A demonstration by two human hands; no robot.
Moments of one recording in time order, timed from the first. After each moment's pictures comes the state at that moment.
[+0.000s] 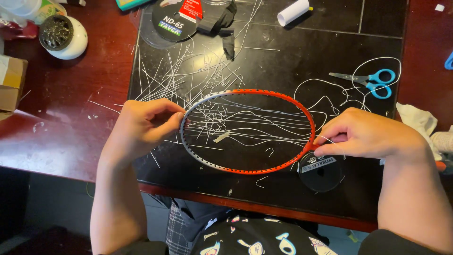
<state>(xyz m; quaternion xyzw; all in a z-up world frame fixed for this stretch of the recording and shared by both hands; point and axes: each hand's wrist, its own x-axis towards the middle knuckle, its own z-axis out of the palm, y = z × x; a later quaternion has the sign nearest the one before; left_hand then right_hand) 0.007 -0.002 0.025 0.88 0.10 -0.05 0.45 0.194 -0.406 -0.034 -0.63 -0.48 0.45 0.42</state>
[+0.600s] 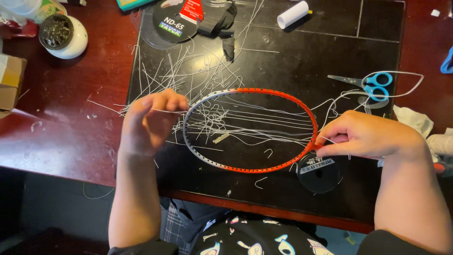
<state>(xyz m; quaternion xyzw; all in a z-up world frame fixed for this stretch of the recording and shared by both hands) 0.010 -0.008 -0.014 0.44 0.06 0.03 0.89 0.197 -0.401 -0.026 -0.75 -0.35 0.51 0.22</state>
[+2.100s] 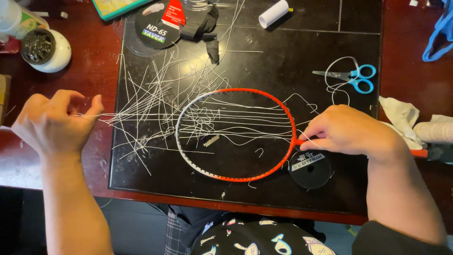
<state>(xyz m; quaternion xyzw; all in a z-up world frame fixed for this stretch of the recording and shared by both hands) -0.033 0.121 -0.016 0.95 0.11 0.23 -0.16 0.181 -0.390 -0.017 -0.82 -0.40 0.37 0.16</state>
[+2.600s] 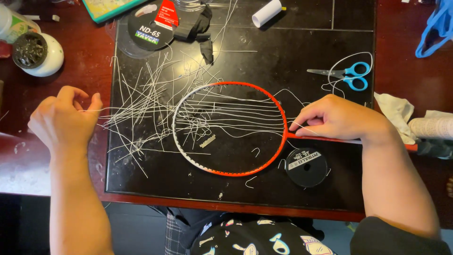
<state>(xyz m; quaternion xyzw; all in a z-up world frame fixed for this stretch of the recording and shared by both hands) -0.024 0.142 -0.061 0.96 0.18 0.17 -0.12 0.196 -0.399 -0.034 -0.80 -0.32 0.42 0.29</state>
